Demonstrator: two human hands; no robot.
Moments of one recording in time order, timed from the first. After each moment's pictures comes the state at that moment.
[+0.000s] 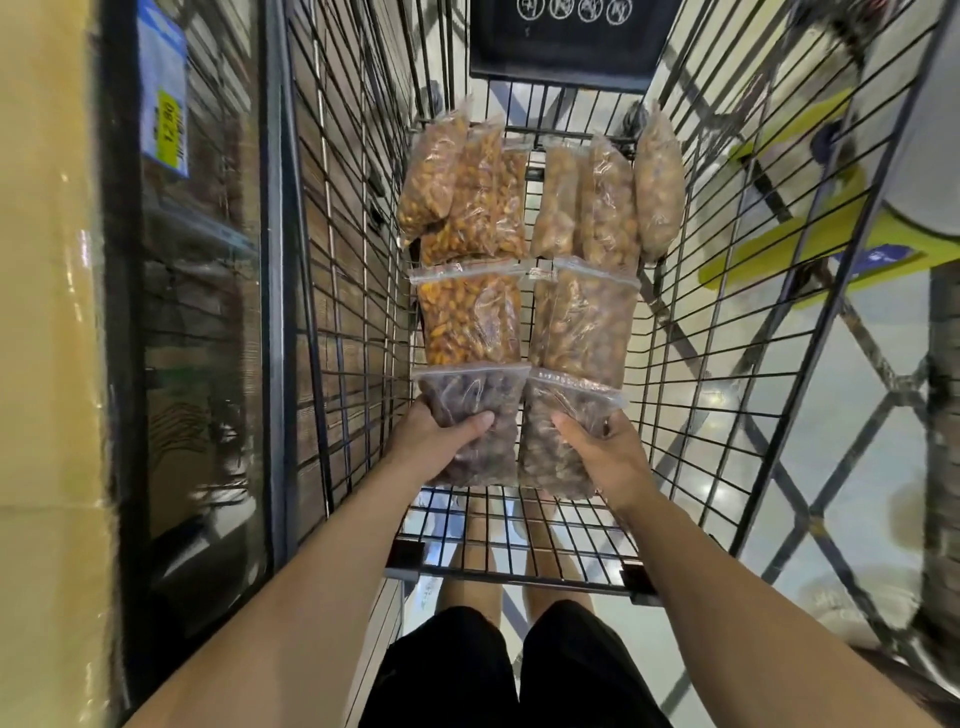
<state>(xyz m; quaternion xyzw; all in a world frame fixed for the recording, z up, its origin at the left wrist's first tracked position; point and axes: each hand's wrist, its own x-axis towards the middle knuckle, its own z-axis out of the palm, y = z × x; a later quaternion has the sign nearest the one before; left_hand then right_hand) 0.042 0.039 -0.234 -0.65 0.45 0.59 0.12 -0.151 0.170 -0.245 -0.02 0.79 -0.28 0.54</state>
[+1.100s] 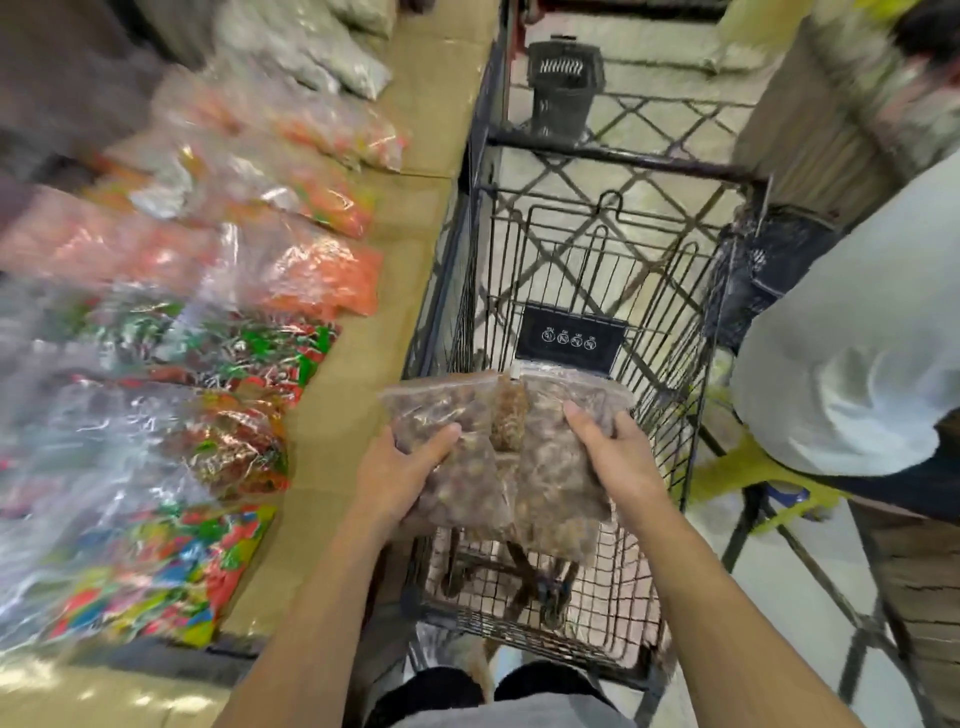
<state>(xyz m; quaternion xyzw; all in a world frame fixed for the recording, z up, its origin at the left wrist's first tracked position) 0.099 0.006 0.060 -0.63 0.51 0.54 -0.23 -0.140 0.080 0.069 -0.22 0.77 -0.40 0.44</state>
